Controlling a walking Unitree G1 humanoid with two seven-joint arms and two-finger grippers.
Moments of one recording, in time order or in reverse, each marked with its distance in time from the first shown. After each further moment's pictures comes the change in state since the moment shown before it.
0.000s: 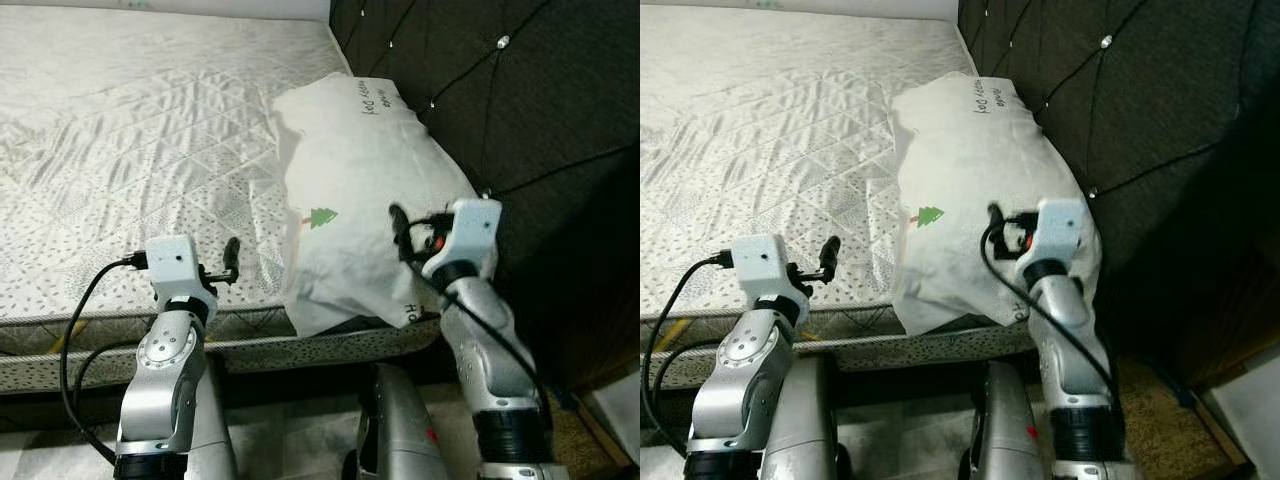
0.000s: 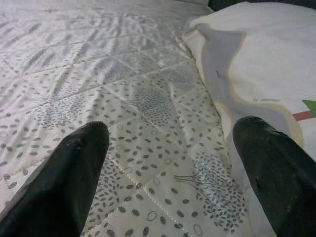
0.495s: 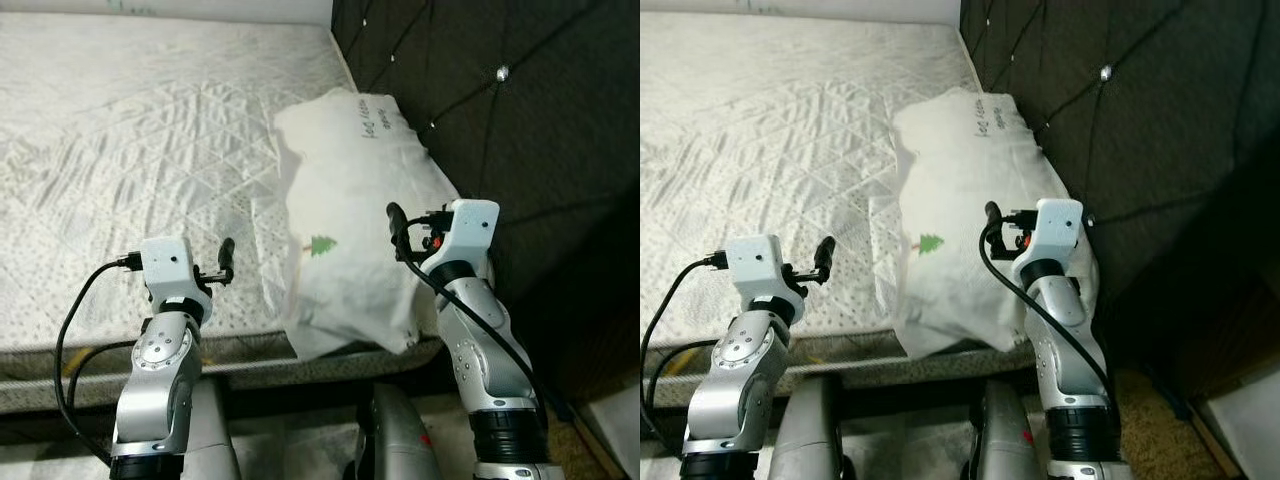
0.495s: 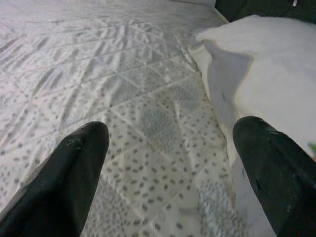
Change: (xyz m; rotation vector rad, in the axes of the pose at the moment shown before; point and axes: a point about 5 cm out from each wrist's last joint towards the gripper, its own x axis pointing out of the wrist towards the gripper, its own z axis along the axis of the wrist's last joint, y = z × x) left arm 0.000 0.004 0.001 0.007 -0.001 0.013; right arm 0.000 0.004 -0.003 0.032 0.013 0.000
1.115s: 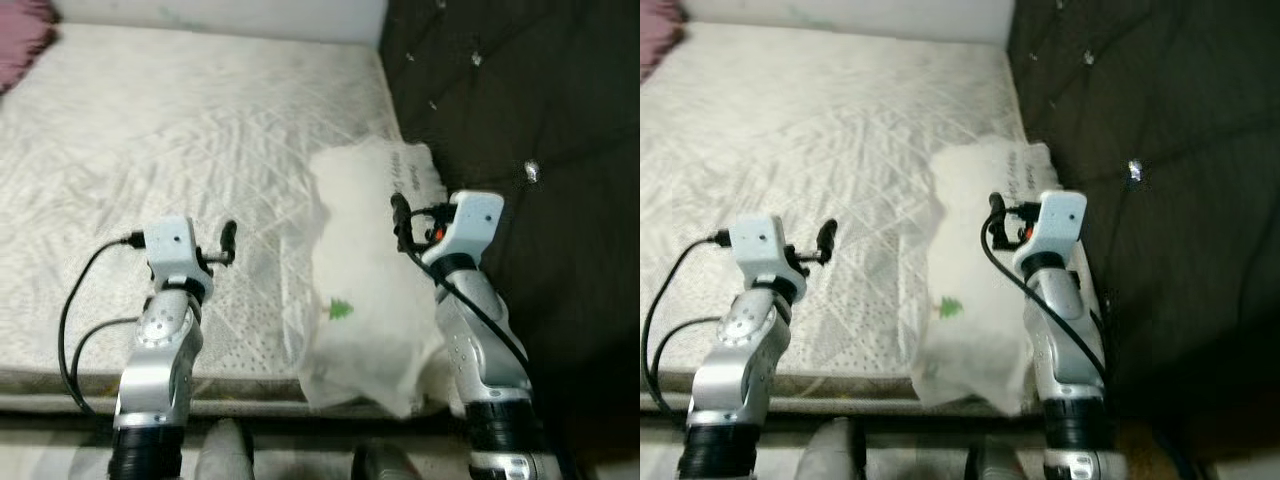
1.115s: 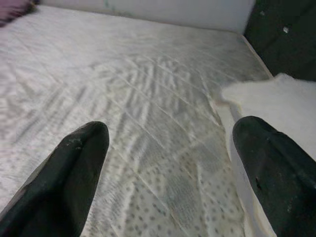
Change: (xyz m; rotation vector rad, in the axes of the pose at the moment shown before) left arm 0.018 0.001 0.014 0.026 -0.044 -0.012; right arm 0.007 0.001 0.004 0.008 -0.029 -0.029
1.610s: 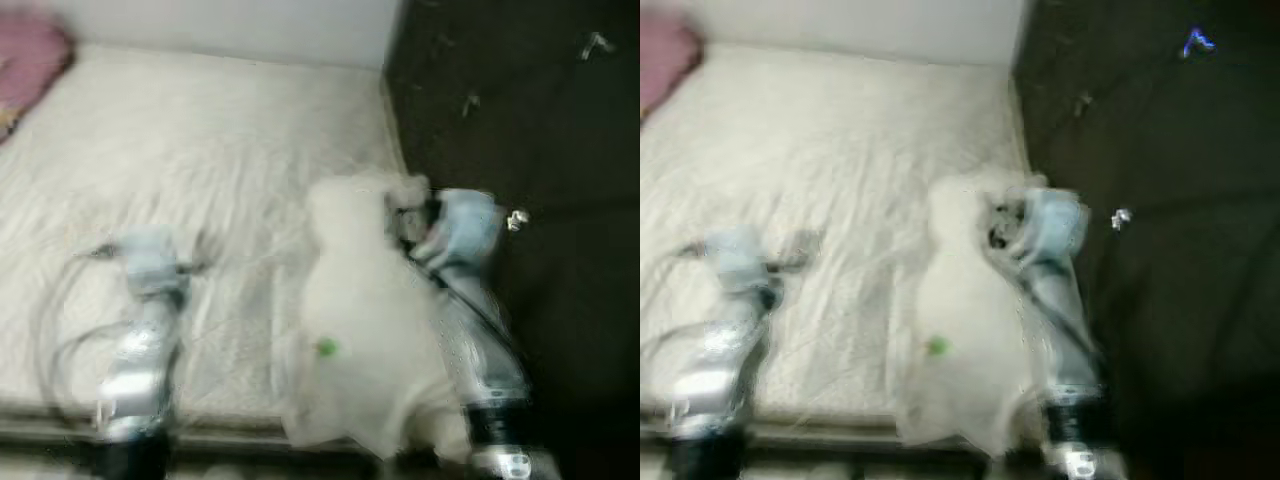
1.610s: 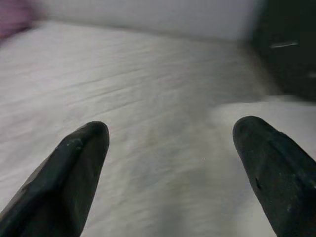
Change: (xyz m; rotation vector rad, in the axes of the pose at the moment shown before) left arm 0.000 0.000 0.000 0.011 0.002 -0.020; right arm -0.001 -0.017 -0.017 0.006 0.051 -0.088
